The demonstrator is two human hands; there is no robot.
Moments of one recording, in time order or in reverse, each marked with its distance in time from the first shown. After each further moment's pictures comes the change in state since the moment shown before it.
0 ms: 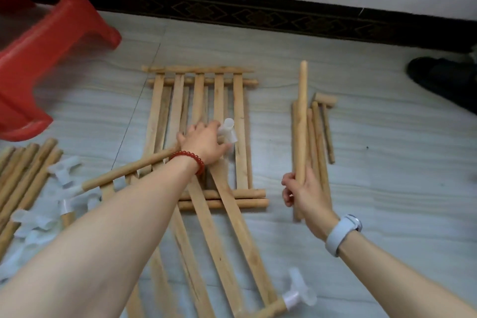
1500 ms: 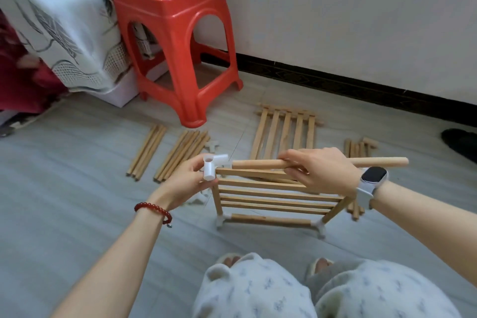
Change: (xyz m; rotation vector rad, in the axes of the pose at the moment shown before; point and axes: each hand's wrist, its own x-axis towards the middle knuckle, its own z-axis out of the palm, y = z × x) left_hand -0.388 -0.123 -0.160 -1.171 0.064 -0.033; right_hand -0.259 -0.195 0.070 -1.403 -0.465 -1.125
